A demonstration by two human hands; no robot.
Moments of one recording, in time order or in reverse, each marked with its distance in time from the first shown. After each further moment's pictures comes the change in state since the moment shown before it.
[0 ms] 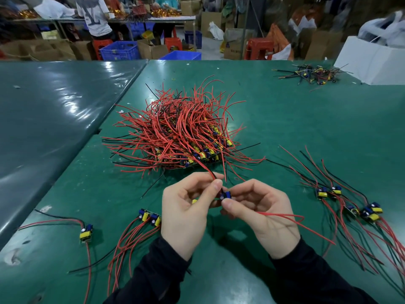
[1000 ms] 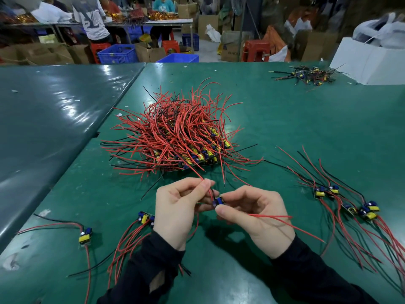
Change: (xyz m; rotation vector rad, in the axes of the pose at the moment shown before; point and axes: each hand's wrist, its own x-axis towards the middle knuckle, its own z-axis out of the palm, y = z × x) left_hand 0.008 0.006 -0.005 -0.133 0.063 -0.304; right_hand -0.001 0.004 0.000 -0.023 -0.061 0.008
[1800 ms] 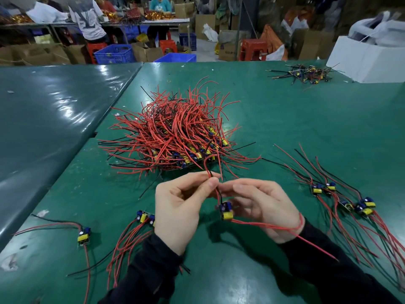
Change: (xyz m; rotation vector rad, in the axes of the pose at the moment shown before) left_hand -0.005 -0.001 0.002 0.172 -0.073 0.367; right_hand 0.013 -0.013 -0.017 0.151 -0.153 0.231
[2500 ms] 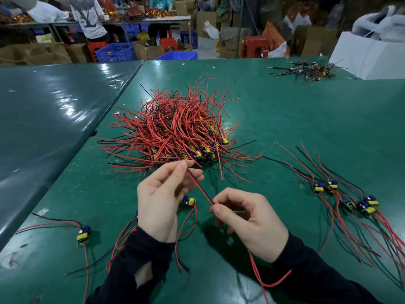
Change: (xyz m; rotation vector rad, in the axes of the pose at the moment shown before) left_hand 0.010 0.004 -0.010 -0.310 0.180 -0.246; right_hand -0.009 0.023 0.014 -0.553 0.003 -0.275
